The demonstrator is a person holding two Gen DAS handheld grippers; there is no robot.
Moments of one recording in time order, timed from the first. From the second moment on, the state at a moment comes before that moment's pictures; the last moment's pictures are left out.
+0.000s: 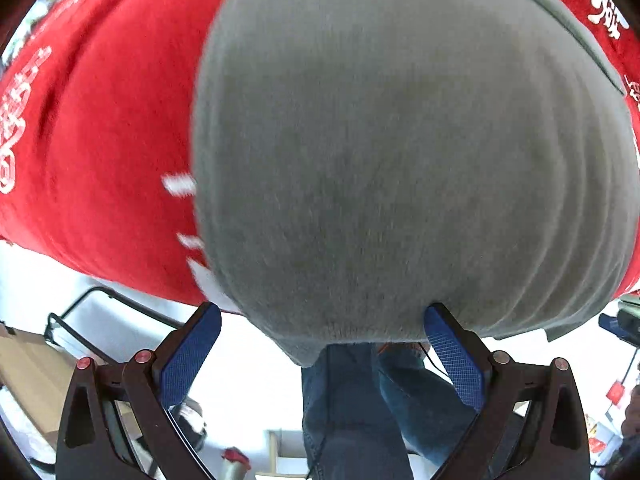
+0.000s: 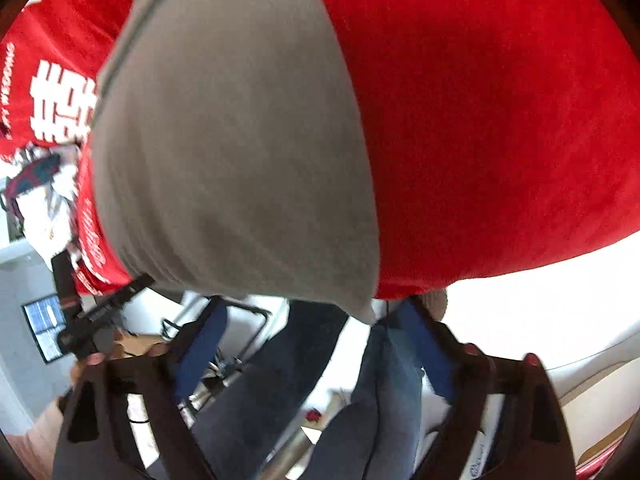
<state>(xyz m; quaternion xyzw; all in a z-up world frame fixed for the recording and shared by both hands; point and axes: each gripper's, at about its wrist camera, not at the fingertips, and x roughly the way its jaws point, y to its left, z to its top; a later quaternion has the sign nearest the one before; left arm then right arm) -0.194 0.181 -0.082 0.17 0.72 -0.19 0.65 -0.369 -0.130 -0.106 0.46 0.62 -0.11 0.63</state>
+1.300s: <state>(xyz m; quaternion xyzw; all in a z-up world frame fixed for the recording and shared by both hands) -0.035 0.104 -0.005 0.10 0.64 -0.35 0.68 -0.231 -0.242 -0.033 0.58 0.43 -0.12 0.68</state>
